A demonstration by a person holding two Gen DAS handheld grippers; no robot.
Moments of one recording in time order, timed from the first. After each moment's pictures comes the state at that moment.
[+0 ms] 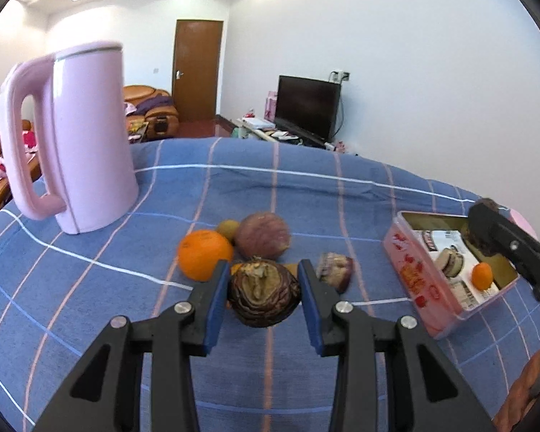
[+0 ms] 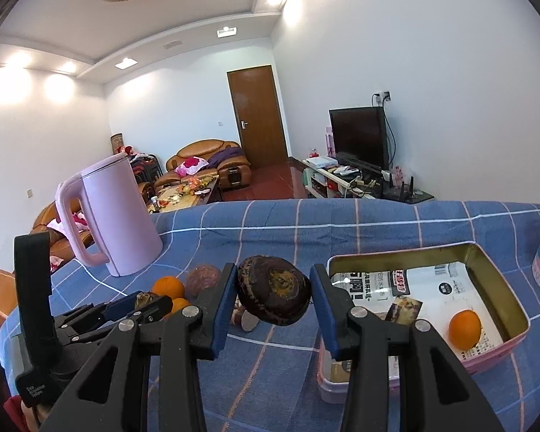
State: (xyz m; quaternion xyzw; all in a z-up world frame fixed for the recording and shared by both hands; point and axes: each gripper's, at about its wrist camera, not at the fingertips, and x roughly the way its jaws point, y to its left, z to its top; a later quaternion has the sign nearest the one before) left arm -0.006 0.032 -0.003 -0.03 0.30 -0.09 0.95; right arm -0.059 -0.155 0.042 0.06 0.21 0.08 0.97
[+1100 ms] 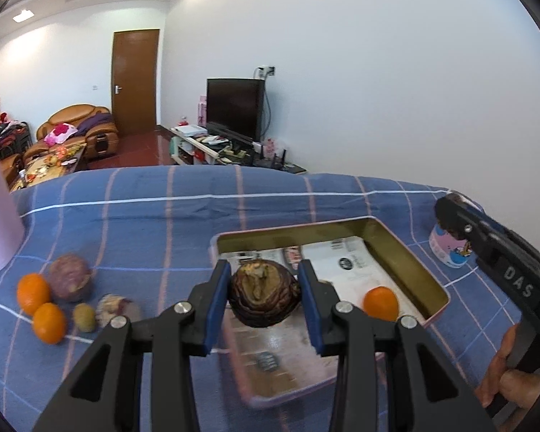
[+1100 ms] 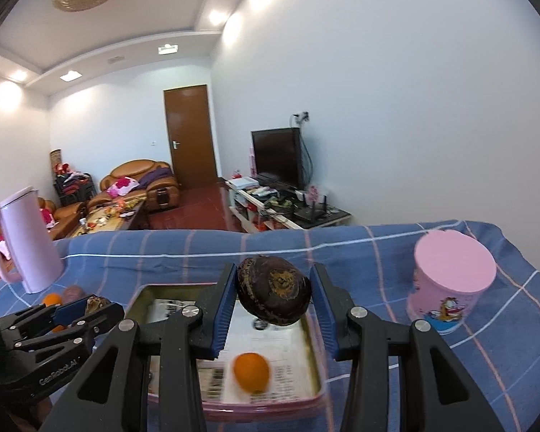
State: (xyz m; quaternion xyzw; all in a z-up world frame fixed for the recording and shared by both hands) left arm -0.002 -0.138 0.019 0.00 0.29 -0.20 0.94; right arm -0.069 -0.331 0.046 0.06 0.19 -0.07 0.98
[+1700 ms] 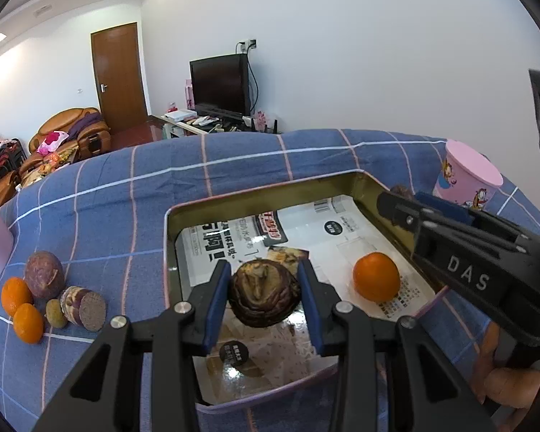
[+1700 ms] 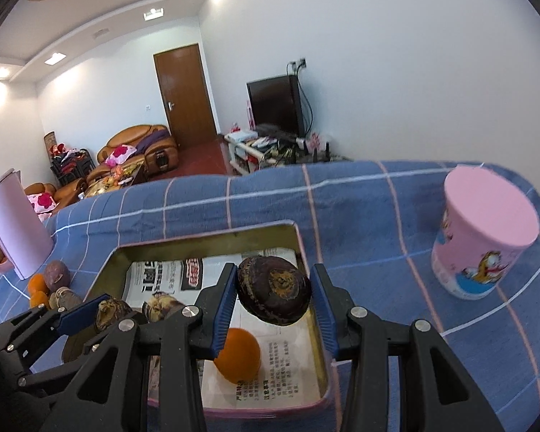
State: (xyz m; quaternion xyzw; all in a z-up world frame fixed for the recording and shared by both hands) left arm 0.000 -0.179 -0.002 0.07 0.33 -0.20 0.92; right arm -0.029 -0.337 0.005 0.09 0.29 -0.05 0.95
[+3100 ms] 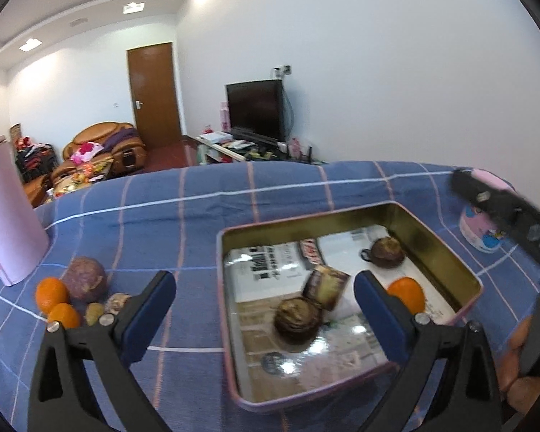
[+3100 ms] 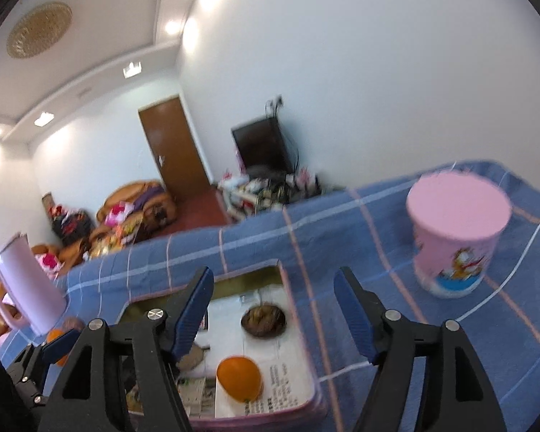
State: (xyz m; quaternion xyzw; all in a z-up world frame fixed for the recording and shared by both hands) left arm -0.007 -0.159 0.010 0.05 0.27 -0.12 0.95; right arm -0.068 -0.351 0.026 0.16 0.16 -0.09 0.97
